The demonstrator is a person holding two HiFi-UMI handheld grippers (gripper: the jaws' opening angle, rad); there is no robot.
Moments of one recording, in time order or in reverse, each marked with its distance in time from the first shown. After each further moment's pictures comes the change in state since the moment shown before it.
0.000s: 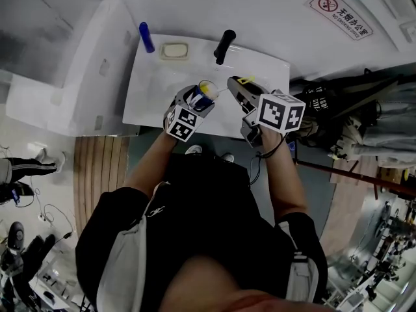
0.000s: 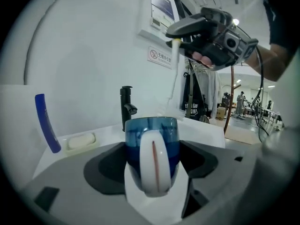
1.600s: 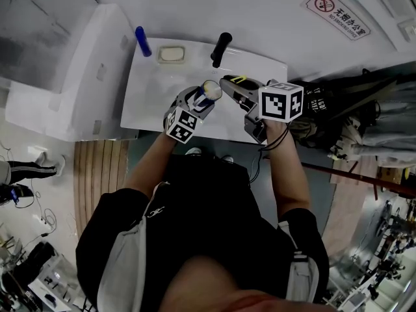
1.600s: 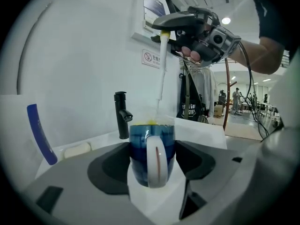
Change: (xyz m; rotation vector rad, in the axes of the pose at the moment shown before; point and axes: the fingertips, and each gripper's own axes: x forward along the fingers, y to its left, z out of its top) left arm 0.010 -0.004 0.015 0.068 -0.042 -0.023; right arm 0.012 0.014 0.009 -0.071 0.122 0.170
